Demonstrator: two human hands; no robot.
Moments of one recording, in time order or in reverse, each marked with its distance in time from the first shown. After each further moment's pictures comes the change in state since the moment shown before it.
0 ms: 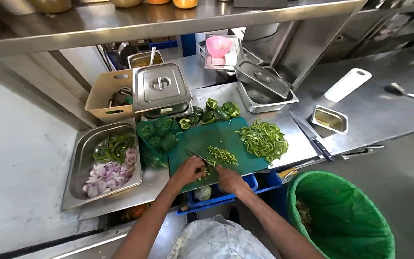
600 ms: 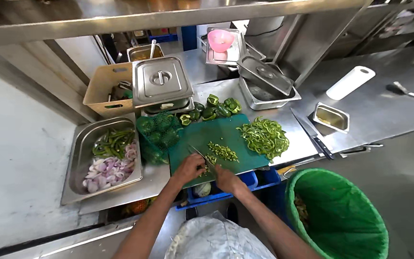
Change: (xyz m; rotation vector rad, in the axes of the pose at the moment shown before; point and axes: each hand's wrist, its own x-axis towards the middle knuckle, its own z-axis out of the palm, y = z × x) left_hand -0.006 -0.003 0.013 -0.002 0.096 0.009; right_hand 0.002 -0.004 0.013 0.066 -0.060 -0.020
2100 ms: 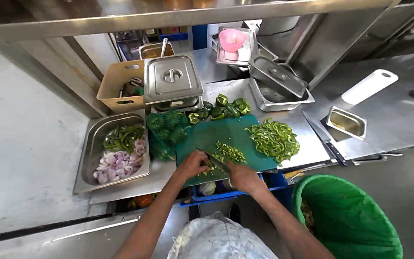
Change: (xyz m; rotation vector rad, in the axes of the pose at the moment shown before) left_hand -0.001 0.000 -0.022 -0.040 -0.079 -0.133; right_hand -0.034 -0.013 -0.037 -0.175 0.025 0.021
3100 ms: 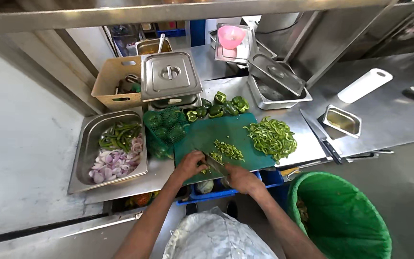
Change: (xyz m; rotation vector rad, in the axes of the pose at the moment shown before) left_hand -0.007 -0.011 0.012 -0.023 0.118 0.039; right_hand 0.009 0.008 0.011 0.124 -0.070 -0.057
